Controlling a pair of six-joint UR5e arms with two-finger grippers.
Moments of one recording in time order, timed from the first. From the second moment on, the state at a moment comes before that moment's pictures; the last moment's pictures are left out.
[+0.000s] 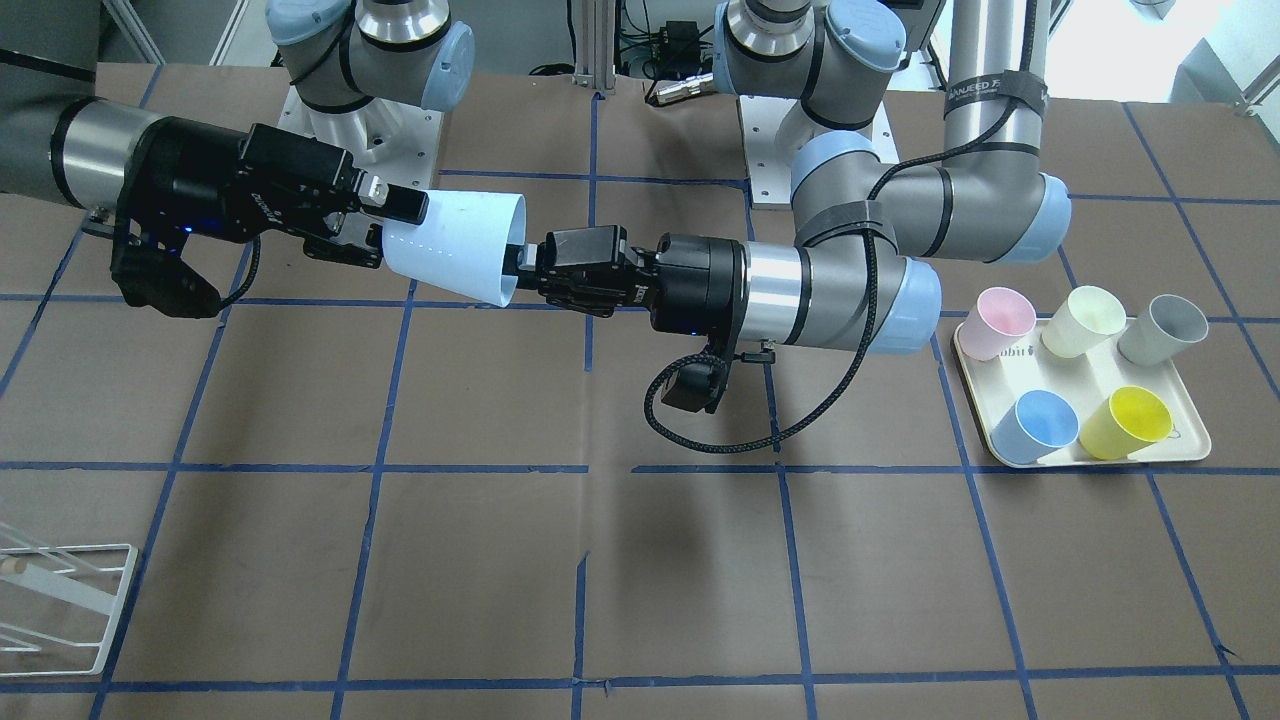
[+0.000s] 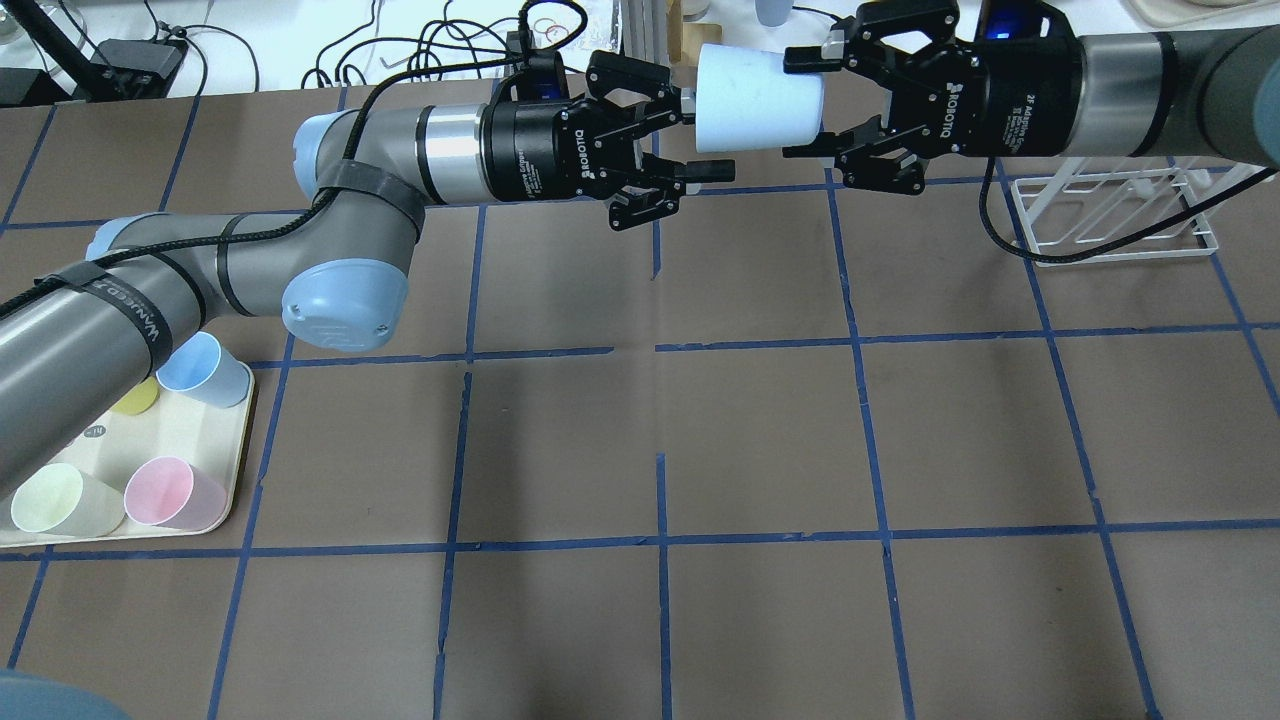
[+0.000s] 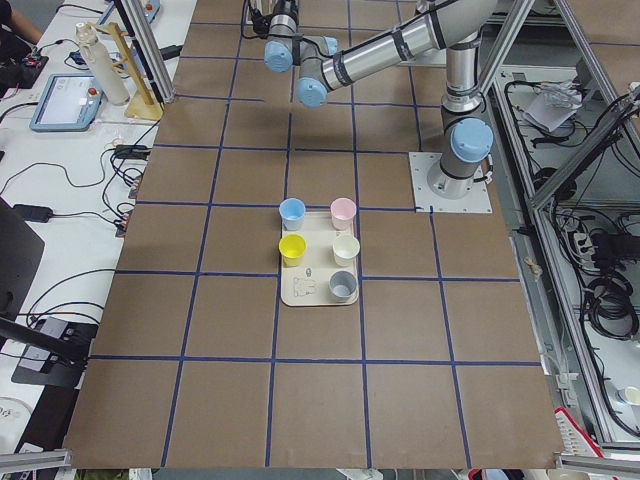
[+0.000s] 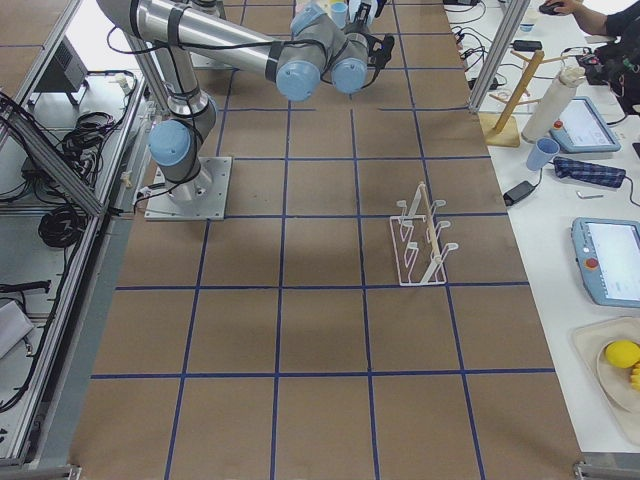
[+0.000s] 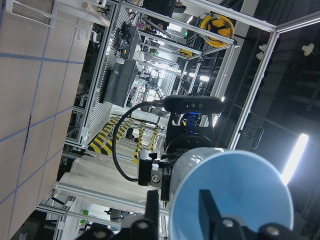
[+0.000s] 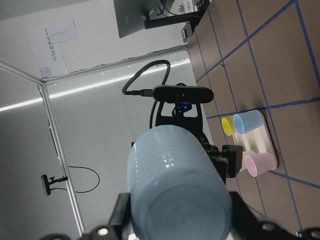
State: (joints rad) left arm -1.63 -1.90 -1.79 -1.00 -0.07 -0.32; right arm 1.30 -1.53 1.71 -1.02 -0.18 -0.51
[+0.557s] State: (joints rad) left arm -1.63 -1.90 -1.78 -0.99 -0.06 -0.32; right arm 1.30 -1.53 1.71 -1.01 -0.17 -0.51
